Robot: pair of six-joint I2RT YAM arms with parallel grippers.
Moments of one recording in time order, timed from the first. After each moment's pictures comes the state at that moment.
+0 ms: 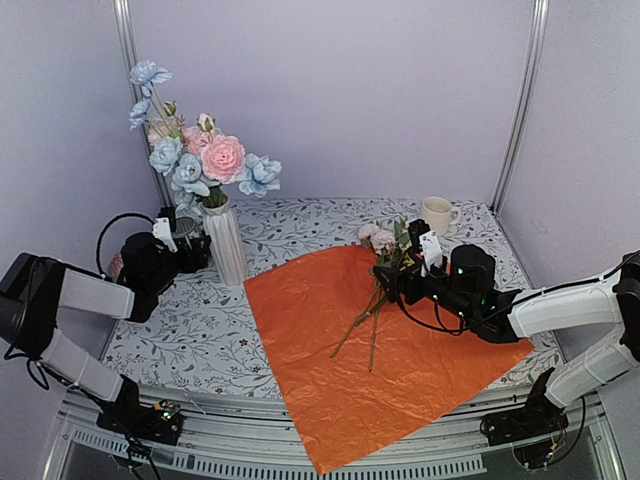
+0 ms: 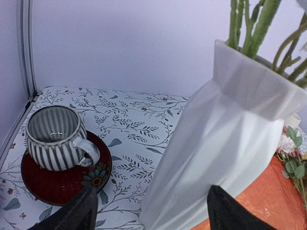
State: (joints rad) left arm -0.17 1.43 0.43 0.83 0.04 -0.21; right arm 0.80 1.38 0.54 0.66 0.17 0.10
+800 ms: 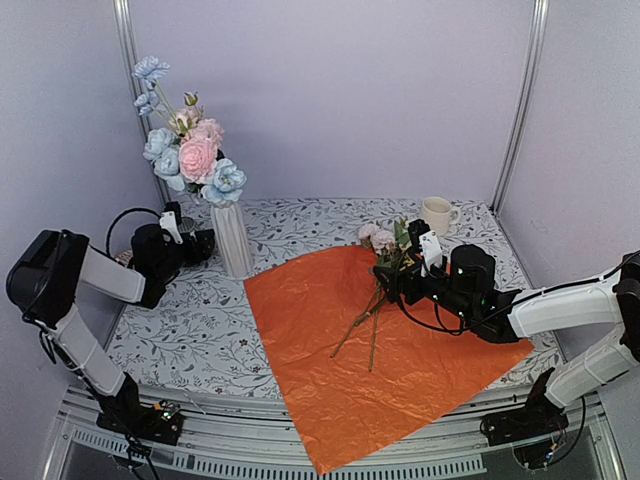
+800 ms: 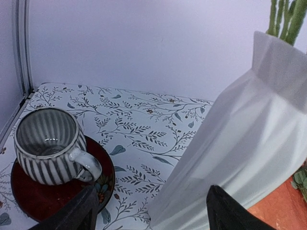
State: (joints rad) left arm -0.13 1.64 0.56 0.88 0.07 -0.24; right arm 0.80 1.38 0.54 0.66 0.17 0.10
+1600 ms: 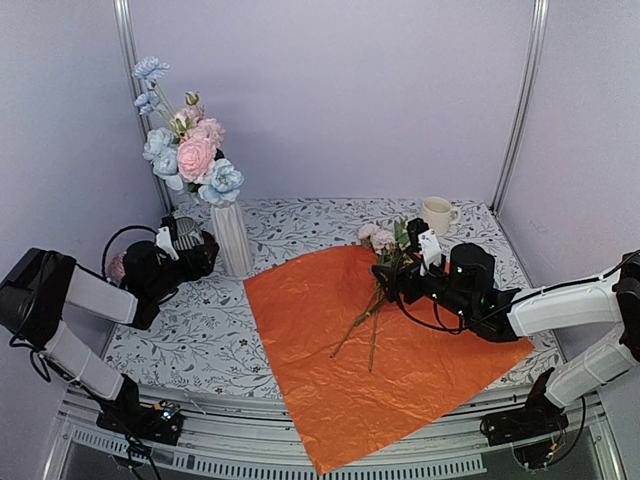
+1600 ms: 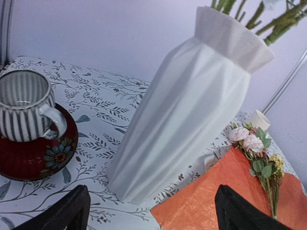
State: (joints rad) left arm -0.16 1.50 0.38 0.94 0.19 -0.40; right arm 0.80 1.39 0.54 0.66 0.16 0.10
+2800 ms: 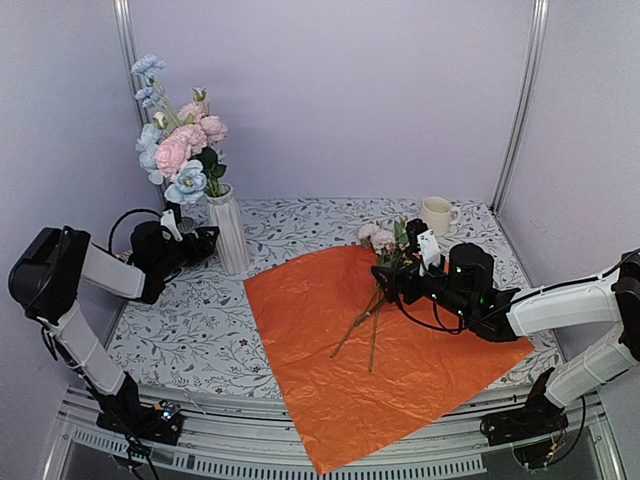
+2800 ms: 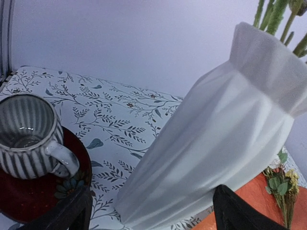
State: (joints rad) left arm -0.11 1.67 0.59 0.87 0.19 -0.37; right arm 0.80 1.39 0.55 0.65 0.15 0.10
